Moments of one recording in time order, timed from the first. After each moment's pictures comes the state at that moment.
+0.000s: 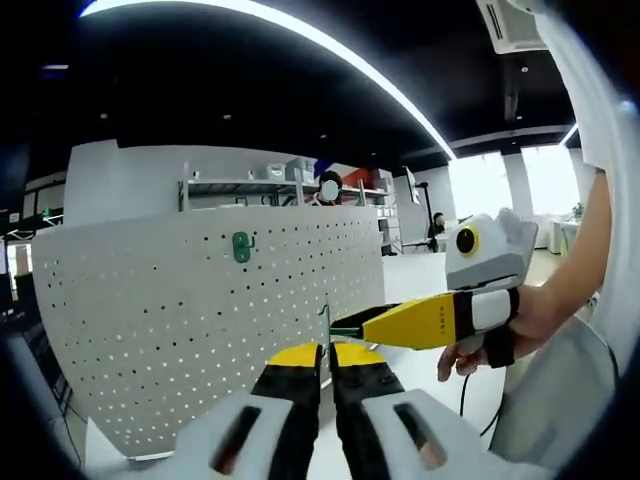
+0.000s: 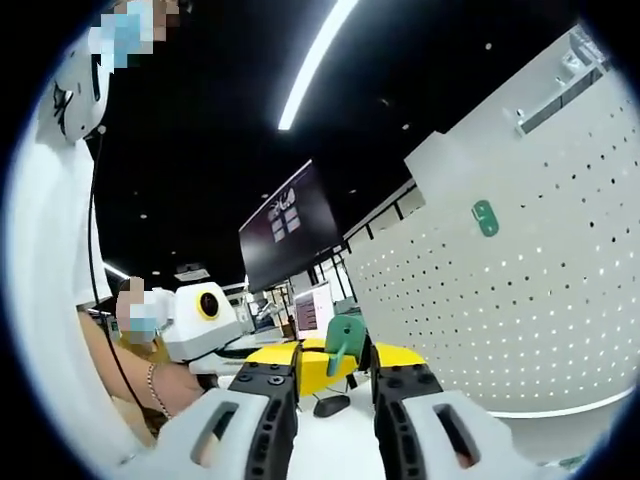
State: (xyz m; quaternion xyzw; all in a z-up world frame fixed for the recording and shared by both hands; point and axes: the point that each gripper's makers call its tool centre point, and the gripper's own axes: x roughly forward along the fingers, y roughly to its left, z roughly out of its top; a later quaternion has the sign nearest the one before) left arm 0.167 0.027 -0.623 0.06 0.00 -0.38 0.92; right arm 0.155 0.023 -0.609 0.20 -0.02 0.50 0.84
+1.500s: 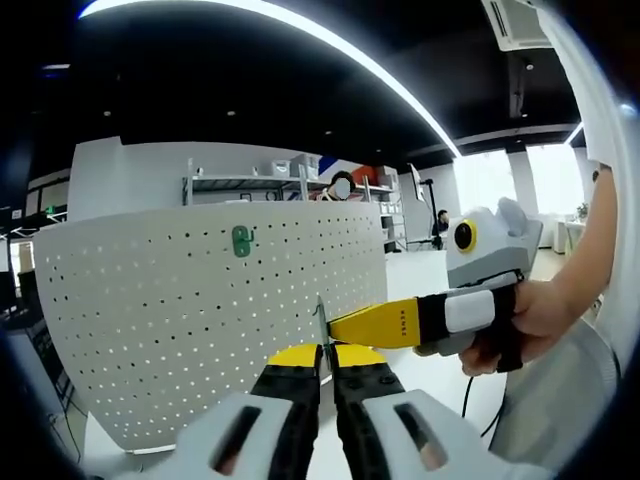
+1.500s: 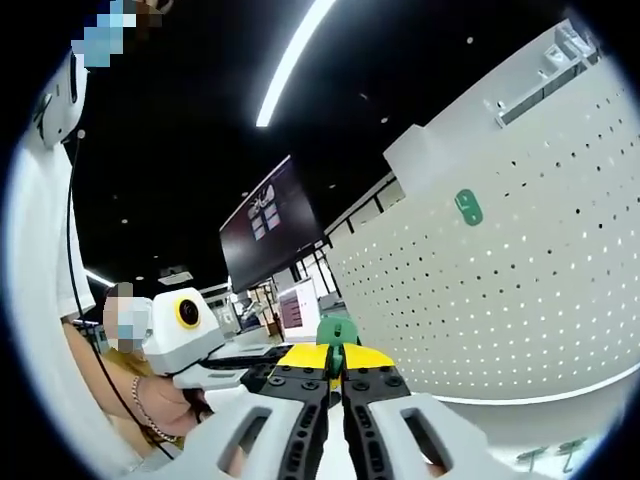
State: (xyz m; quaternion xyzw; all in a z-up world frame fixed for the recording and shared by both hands) left arm 0.167 0.024 -0.628 0.06 0.01 -0.37 0.93; right arm 0.164 0.022 -0.614 0.20 0.00 0.46 0.86
